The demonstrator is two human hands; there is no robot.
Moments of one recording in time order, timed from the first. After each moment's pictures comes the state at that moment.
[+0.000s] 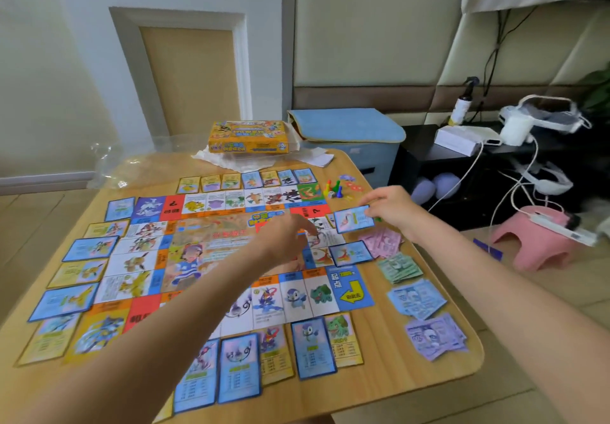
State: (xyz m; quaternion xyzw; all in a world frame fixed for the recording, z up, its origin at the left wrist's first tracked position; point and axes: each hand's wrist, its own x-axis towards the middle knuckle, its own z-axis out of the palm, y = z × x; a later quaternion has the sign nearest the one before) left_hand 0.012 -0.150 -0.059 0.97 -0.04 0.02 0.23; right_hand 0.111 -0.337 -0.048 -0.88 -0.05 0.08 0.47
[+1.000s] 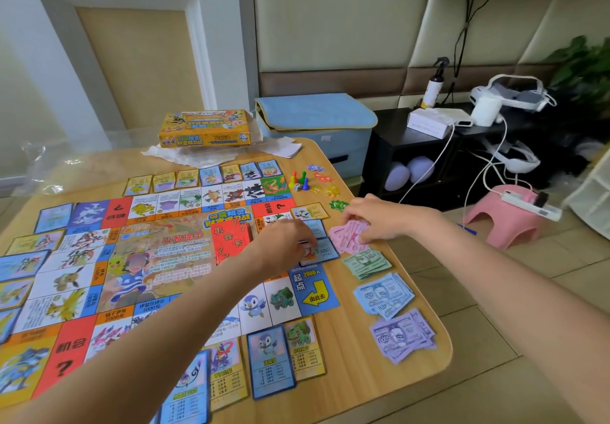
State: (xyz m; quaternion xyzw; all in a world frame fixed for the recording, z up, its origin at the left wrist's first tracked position) left_hand 0.042 -0.197 -0.080 0.98 -0.16 -0.03 0.14; right_hand 0.129 -0.389 -0.057 -0.93 -0.32 0.19 0.03
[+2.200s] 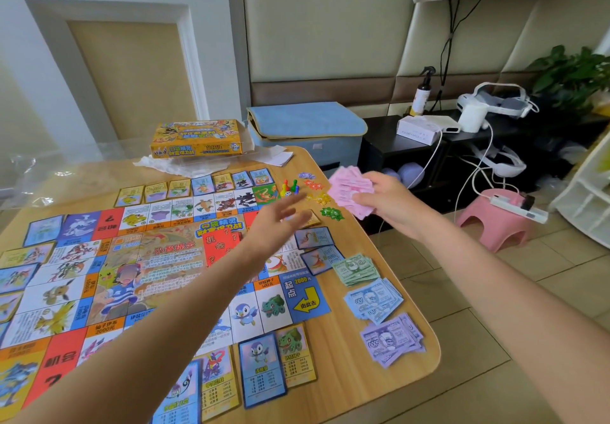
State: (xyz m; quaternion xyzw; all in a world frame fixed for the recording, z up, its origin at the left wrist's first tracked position) left_hand 0.041 -0.206 -0.057 0.82 -0.02 0.00 0.58; right_hand 0.113 -0.399 -0.035 -0.79 -0.11 0.10 0.59
